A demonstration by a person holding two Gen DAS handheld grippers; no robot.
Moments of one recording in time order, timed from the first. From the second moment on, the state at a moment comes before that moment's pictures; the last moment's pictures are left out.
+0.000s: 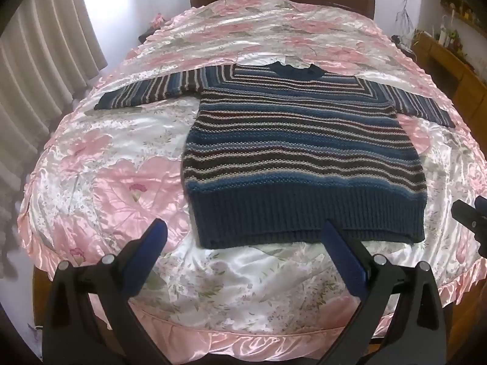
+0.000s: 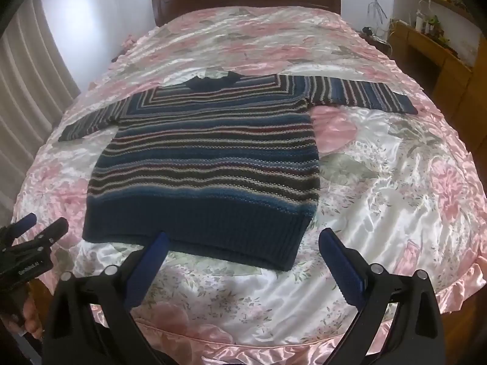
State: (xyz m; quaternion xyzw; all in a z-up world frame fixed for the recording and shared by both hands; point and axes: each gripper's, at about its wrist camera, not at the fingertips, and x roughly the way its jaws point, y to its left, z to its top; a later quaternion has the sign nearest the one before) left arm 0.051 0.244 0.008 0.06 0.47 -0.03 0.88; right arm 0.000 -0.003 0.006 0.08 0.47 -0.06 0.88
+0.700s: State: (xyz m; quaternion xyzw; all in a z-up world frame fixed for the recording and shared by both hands) left arm 0.052 0.251 0.005 0.07 0.47 -0.02 0.88; right arm -0.002 -0.007 0.000 0.08 0.48 -0.07 0.87
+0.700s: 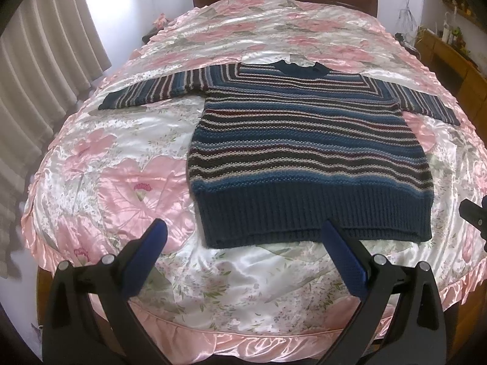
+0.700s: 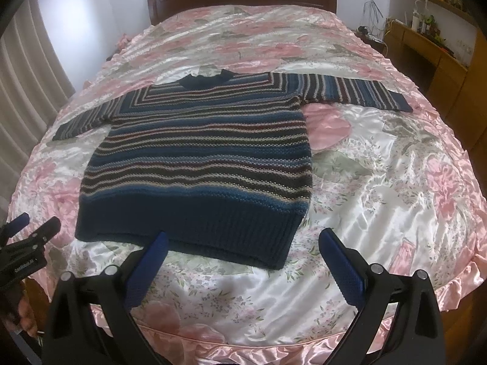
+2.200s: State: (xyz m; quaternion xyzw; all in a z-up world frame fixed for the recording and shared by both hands) left arm 0.057 0.246 -0.005 0.08 0.48 -0.01 0.87; right arm 0.003 -0.017 -0.003 0.08 0.48 -0.07 0.87
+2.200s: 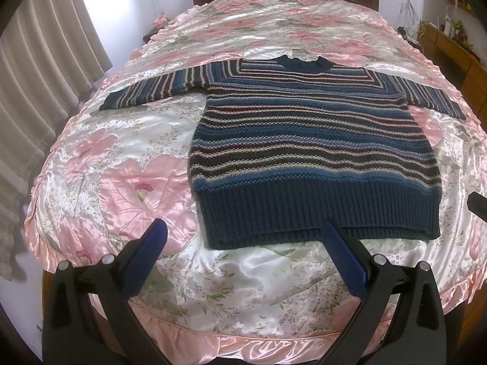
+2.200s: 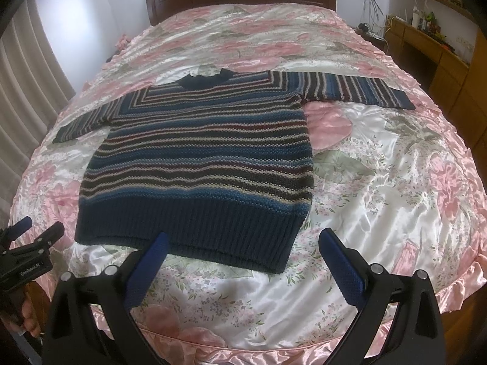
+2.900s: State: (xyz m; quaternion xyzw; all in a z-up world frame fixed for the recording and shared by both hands) left arm 0.072 0.238 -0.018 0.09 0.49 0.00 0.87; right arm 0.018 -0.037 -0.022 0.09 0.49 -0.06 0.86
